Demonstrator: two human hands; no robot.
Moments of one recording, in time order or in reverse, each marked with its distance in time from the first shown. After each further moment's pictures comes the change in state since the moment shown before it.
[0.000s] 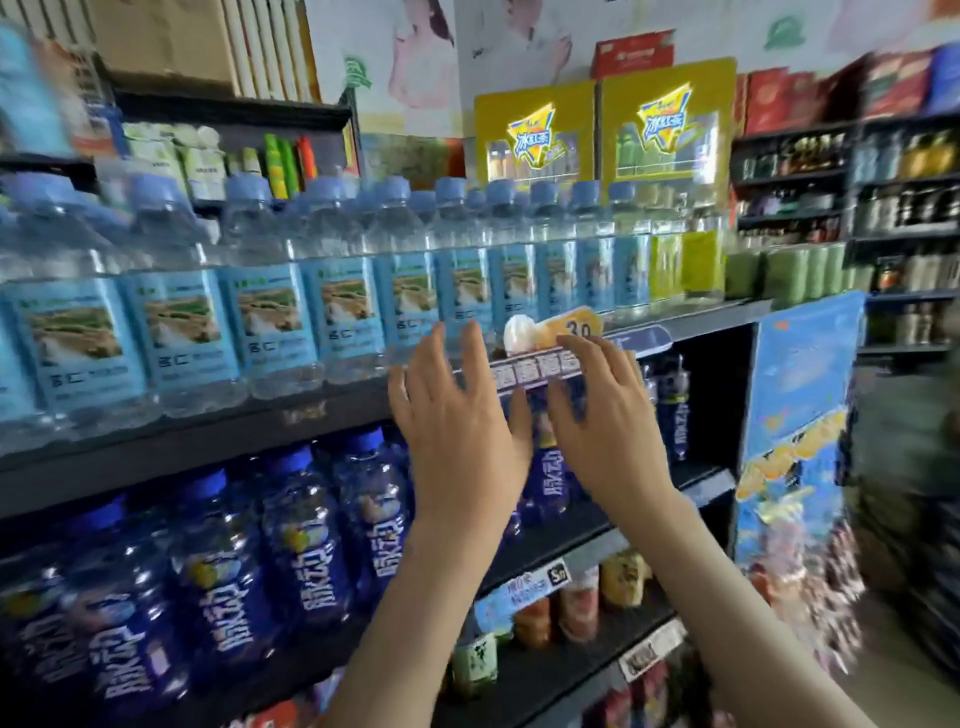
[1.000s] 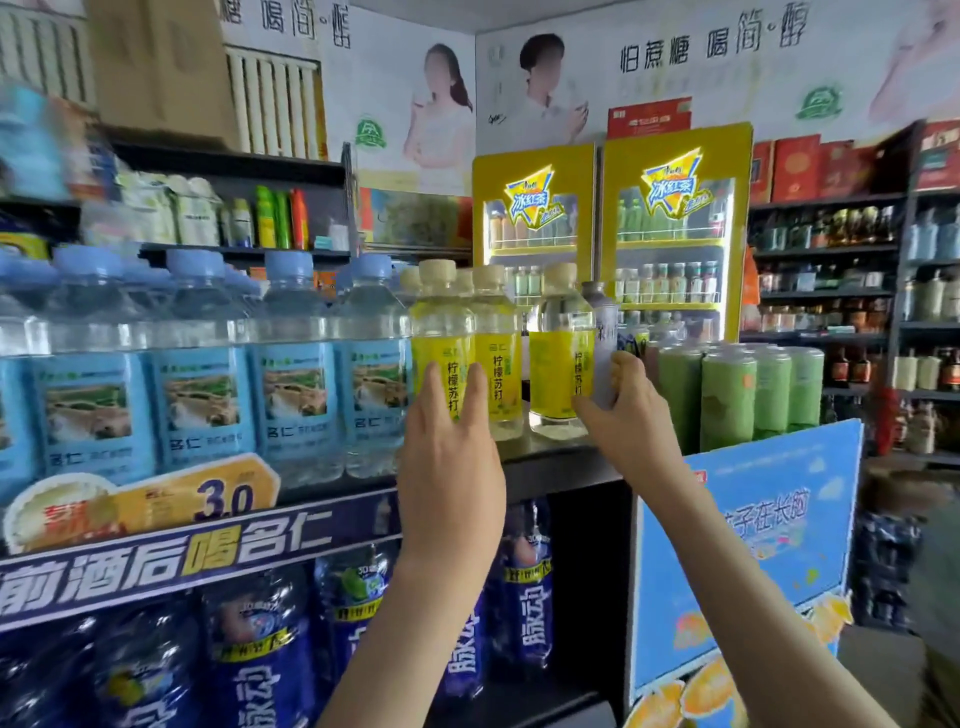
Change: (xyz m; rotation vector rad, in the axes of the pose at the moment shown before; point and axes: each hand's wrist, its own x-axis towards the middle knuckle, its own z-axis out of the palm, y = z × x) left_hand 0.115 0.246 0.261 0.049 -0.011 -0.095; right_hand 0.199 0.386 -0.047 0.212 -0.240 0.339
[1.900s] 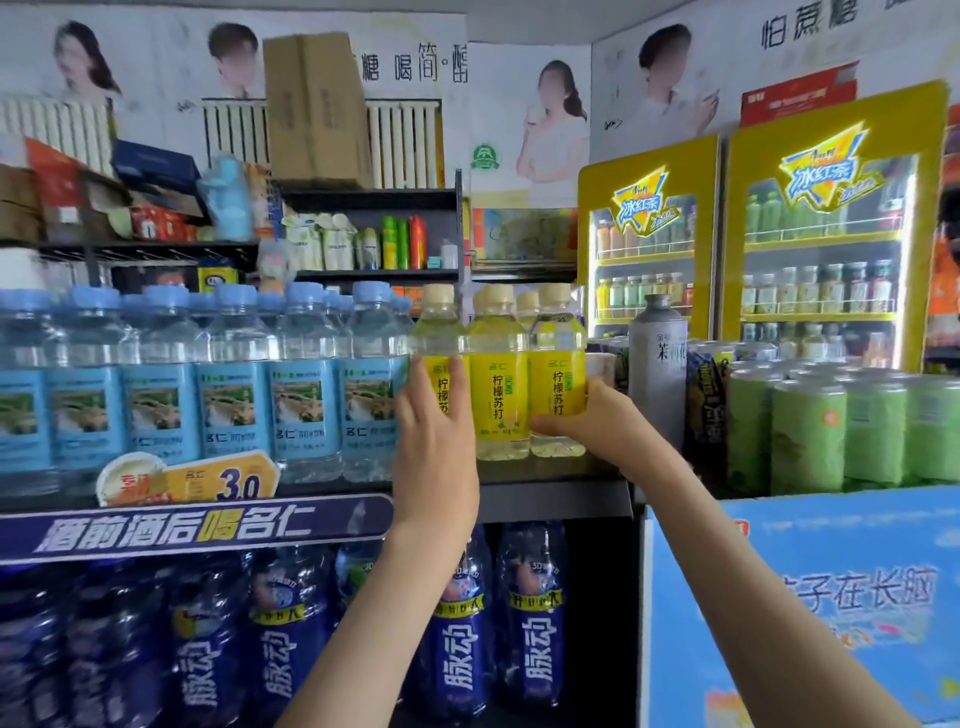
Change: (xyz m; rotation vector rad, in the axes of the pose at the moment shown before) left_hand 0.021 0.019 0.023 0.358 -0.055 -0.128; right_hand 0.056 0.011 0.004 0.259 -0.574 -0.083
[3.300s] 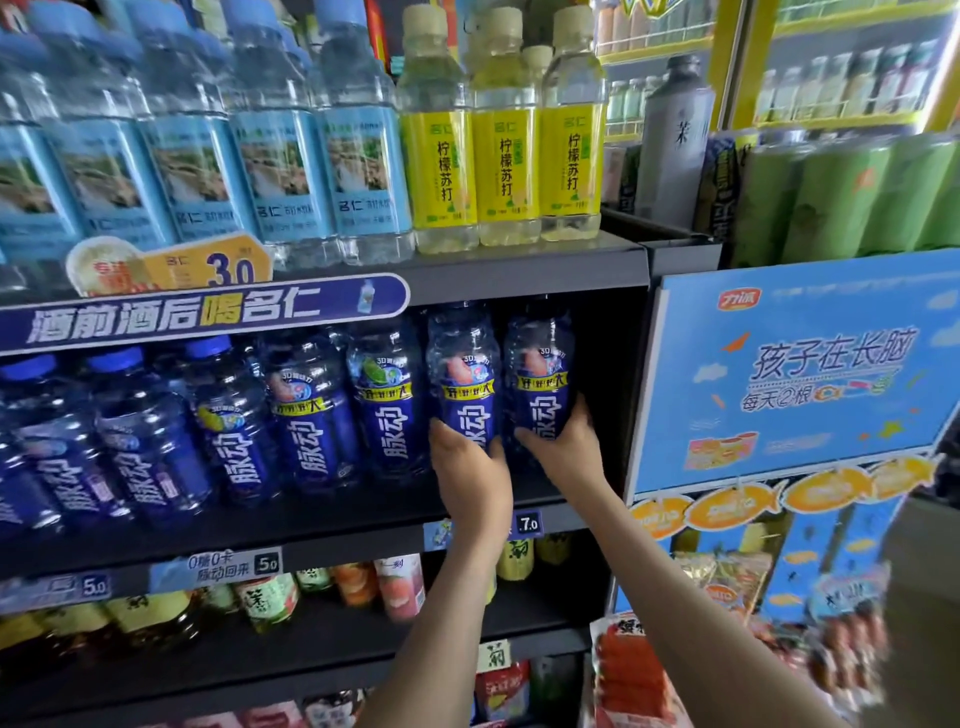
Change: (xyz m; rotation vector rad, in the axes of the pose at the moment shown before) left_hand -0.184 -0.016 0.115 -0.444 -0.296 -0.666; right_hand -0.103 0.156 0.173 0.121 0.232 0.361
